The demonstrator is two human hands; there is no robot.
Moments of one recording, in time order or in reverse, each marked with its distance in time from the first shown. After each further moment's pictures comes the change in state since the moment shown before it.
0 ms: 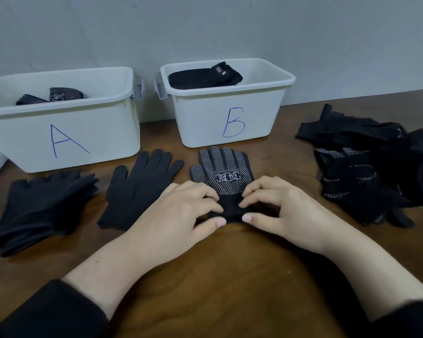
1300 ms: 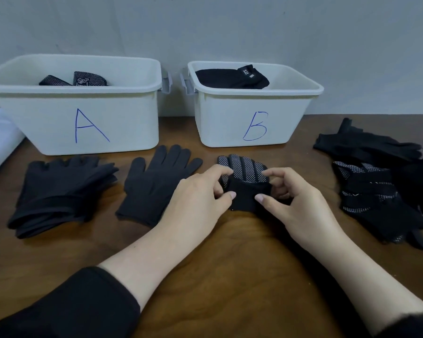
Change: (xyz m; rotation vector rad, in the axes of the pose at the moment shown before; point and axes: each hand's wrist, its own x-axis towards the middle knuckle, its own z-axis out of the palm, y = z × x) left_hand 0.014 0.005 0.002 -0.333 0.253 -0.391; right_hand 0.021 -0.009 0.025 0.200 0.381 0.155
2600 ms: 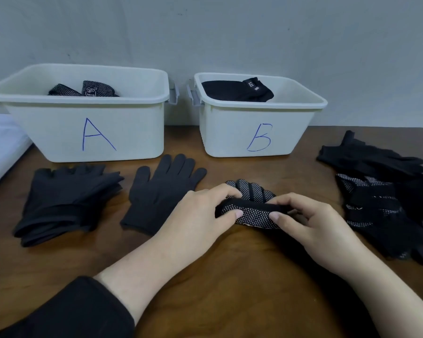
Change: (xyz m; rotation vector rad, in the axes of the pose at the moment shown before) left_hand -0.008 -0.005 -0.011 -0.018 -0.118 0.077; right_hand -0.006 -0.007 -0.024 -0.011 -0.229 0.010
